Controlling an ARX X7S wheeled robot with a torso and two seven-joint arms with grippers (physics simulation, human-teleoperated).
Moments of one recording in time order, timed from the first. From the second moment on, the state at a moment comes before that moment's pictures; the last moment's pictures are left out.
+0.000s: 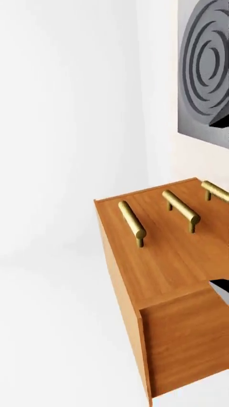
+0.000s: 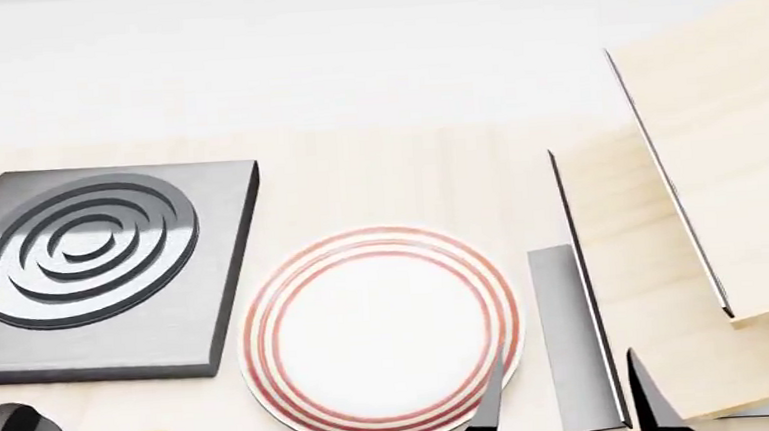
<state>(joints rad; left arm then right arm) 0.15 -0.60 -0.54 0.85 -0.51 -0.75 -0.36 0.04 0.27 -0.24 -0.25 0.18 0.01 0.34</state>
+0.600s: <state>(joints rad) 0.17 -0.69 -0.61 0.72 -0.57 -0.90 -0.32 0.04 0.28 -0.25 -0.25 0.18 0.01 0.35</state>
